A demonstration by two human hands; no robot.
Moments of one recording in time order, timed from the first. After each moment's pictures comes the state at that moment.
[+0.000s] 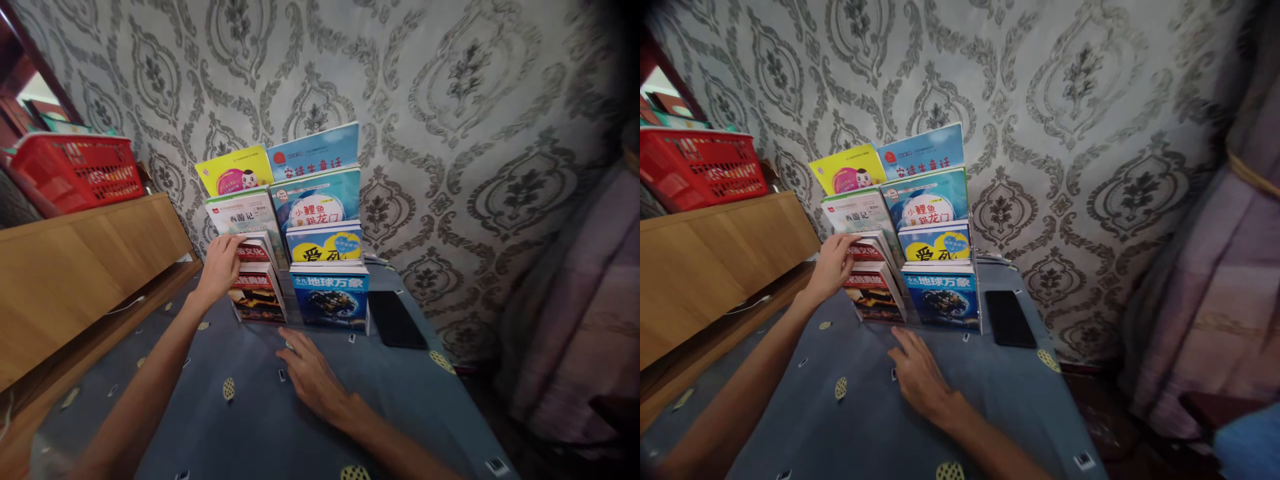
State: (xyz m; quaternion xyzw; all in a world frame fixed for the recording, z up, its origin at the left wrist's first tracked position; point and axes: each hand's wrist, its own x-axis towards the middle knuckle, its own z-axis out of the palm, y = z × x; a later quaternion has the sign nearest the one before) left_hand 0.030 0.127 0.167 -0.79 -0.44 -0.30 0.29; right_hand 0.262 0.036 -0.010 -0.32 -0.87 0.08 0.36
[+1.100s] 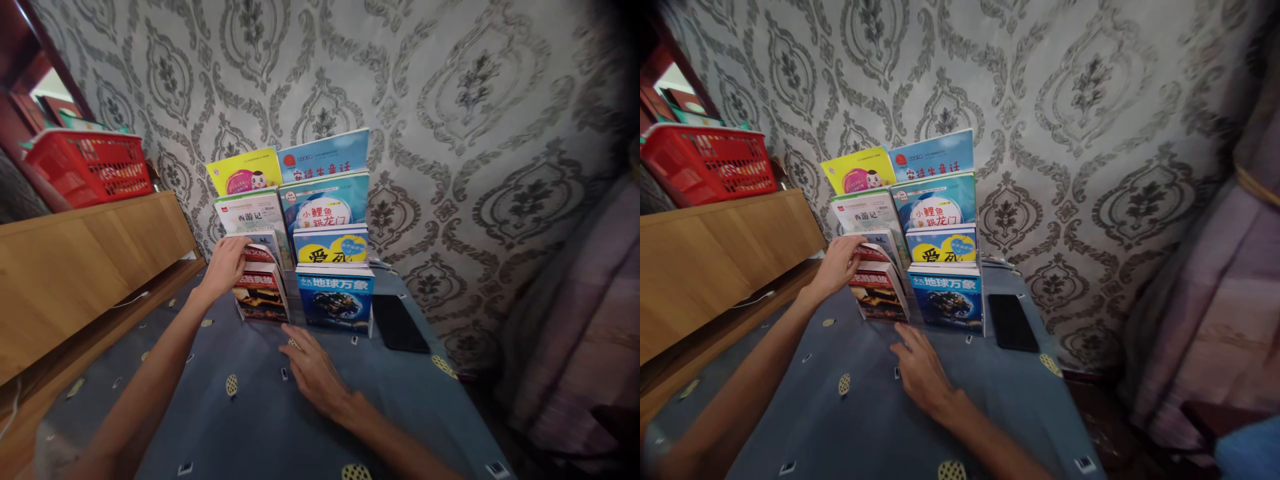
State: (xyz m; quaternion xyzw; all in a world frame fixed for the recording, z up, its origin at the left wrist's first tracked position) left_hand 0.024 0.125 0.171 -0.81 -0.45 -0.27 0.27; right_hand 0.259 0.039 -0.005 -0.29 -0.86 0.06 0.41
